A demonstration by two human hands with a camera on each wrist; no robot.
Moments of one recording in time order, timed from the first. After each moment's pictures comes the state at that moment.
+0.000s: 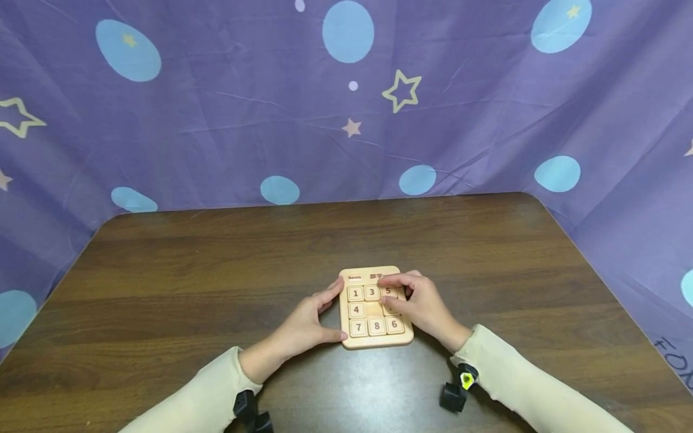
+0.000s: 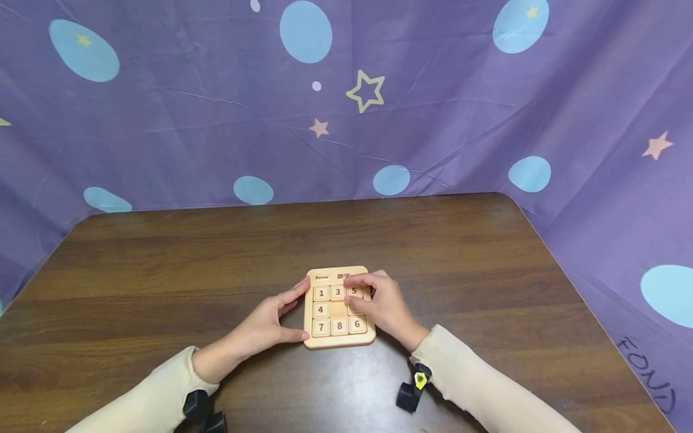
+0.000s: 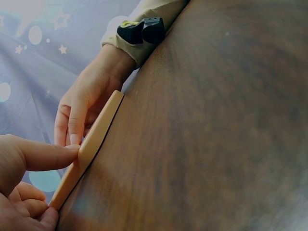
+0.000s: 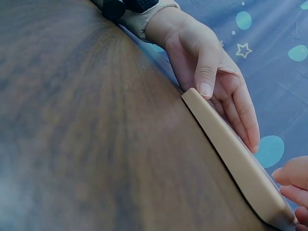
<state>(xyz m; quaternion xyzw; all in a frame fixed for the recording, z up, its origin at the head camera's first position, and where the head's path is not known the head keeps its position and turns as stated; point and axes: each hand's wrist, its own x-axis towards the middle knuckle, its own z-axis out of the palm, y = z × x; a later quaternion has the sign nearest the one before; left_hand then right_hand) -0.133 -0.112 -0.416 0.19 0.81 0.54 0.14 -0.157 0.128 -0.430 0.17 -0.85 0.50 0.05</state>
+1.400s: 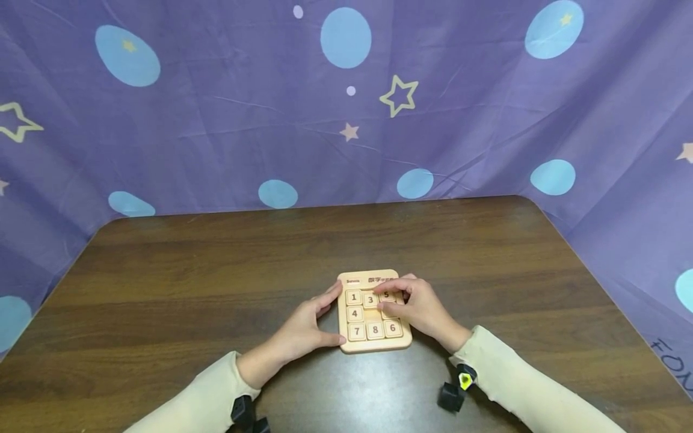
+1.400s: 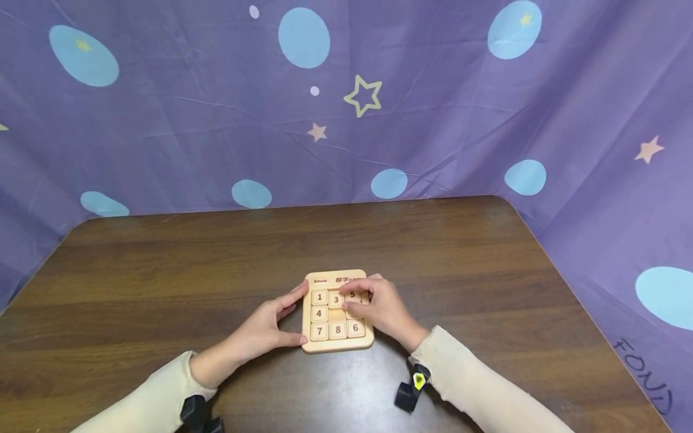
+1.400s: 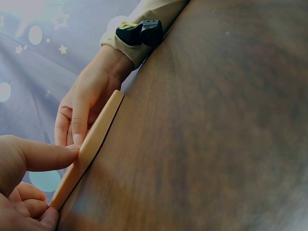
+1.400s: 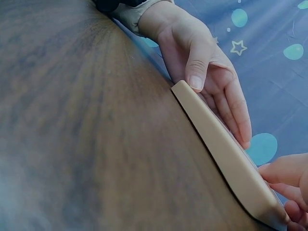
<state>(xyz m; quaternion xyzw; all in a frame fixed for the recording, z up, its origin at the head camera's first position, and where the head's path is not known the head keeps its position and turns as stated) -0.132 -0.111 -0.414 0.18 0.81 0.54 0.14 -0.160 0.131 -0.429 0.18 -0.86 0.48 0.01</state>
